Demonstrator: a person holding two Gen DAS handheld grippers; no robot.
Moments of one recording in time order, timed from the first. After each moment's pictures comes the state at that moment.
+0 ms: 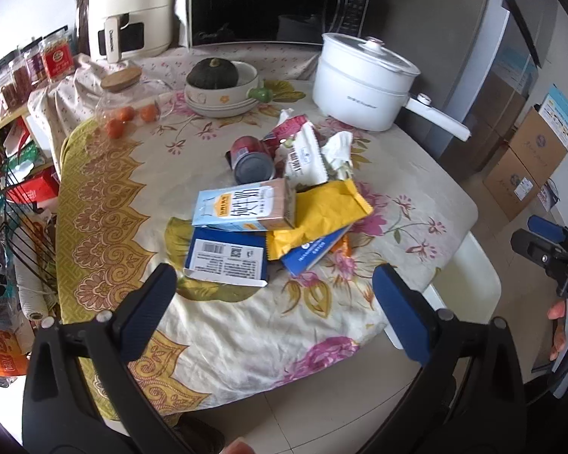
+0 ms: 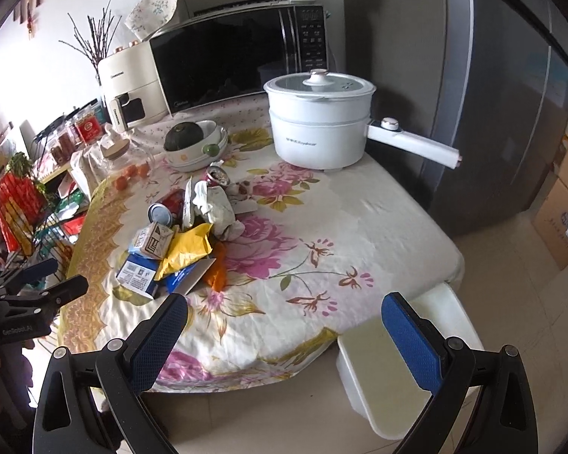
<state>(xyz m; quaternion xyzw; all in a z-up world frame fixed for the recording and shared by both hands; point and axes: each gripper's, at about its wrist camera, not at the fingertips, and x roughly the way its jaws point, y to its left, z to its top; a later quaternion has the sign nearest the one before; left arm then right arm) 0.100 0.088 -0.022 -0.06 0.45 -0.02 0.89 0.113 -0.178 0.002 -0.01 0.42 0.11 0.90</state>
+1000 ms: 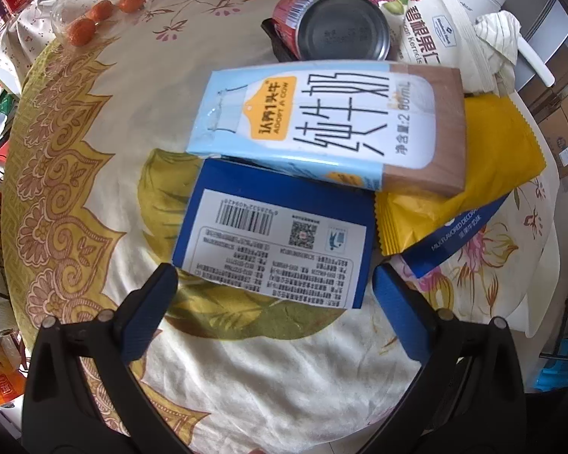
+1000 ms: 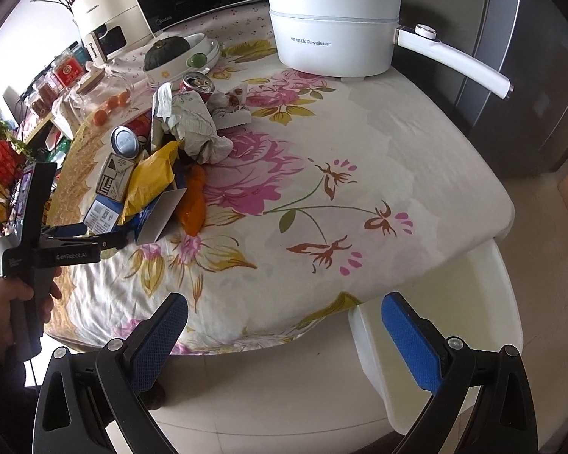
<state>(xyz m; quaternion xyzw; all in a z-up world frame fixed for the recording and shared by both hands) 0.196 0.100 -0.147 -0.04 0.60 0.01 0.80 0.154 -0.180 -0.077 -0.01 0.53 0.12 0.84</state>
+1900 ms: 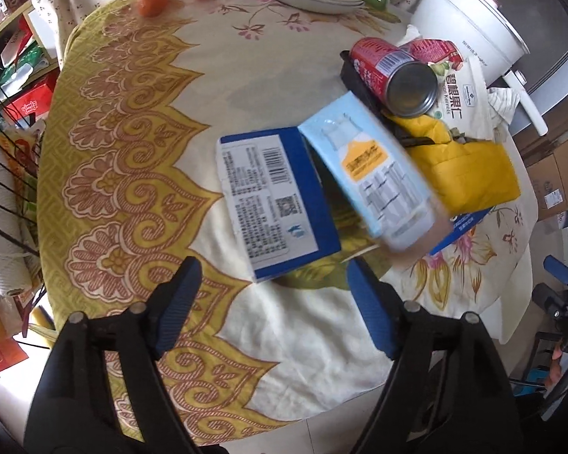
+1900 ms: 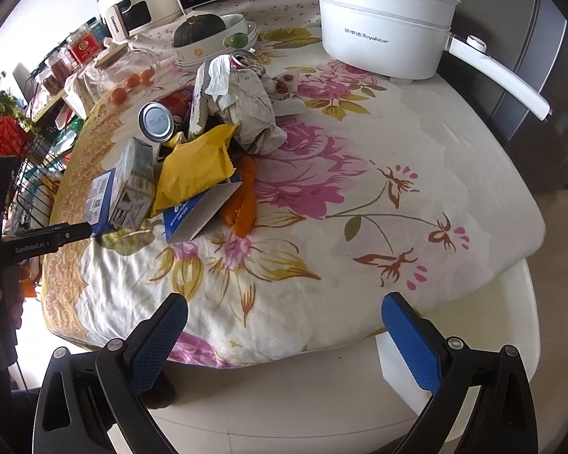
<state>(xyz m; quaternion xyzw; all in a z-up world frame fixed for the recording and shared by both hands) 0.174 0.167 -0.126 -0.11 0.59 0.02 0.80 0.164 -0.124 -0.089 -0.04 0.54 0.14 0.83</state>
